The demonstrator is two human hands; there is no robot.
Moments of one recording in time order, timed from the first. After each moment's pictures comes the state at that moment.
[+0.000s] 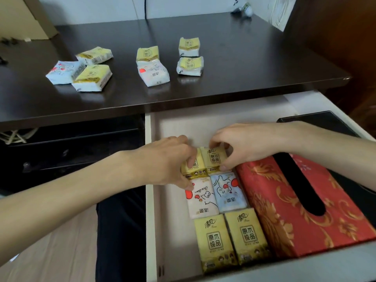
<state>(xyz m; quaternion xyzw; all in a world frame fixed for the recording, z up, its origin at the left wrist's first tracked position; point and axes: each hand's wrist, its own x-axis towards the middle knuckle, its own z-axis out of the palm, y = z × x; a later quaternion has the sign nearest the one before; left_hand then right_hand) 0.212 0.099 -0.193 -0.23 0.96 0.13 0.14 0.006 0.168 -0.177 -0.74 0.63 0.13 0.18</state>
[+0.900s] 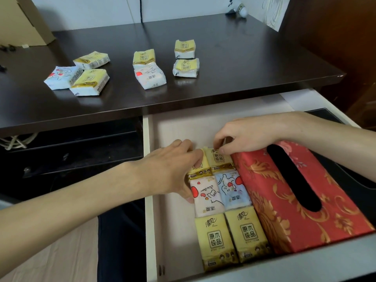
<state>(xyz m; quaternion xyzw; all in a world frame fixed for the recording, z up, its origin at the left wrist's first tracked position) 0.209 0.112 -0.207 -0.19 0.97 0.07 0.11 -0.008 0.165 -0.171 -0.72 0.64 0.09 0.25</state>
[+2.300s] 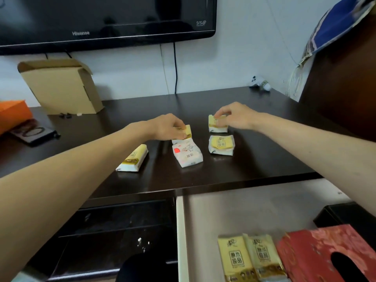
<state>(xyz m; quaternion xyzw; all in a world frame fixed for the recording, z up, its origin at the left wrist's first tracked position) 0.180 -0.145 -0.099 -0.39 0.91 0.18 -0.03 -0.060 -0.059 -0.105 -0.60 0.73 -0.26 0.18</state>
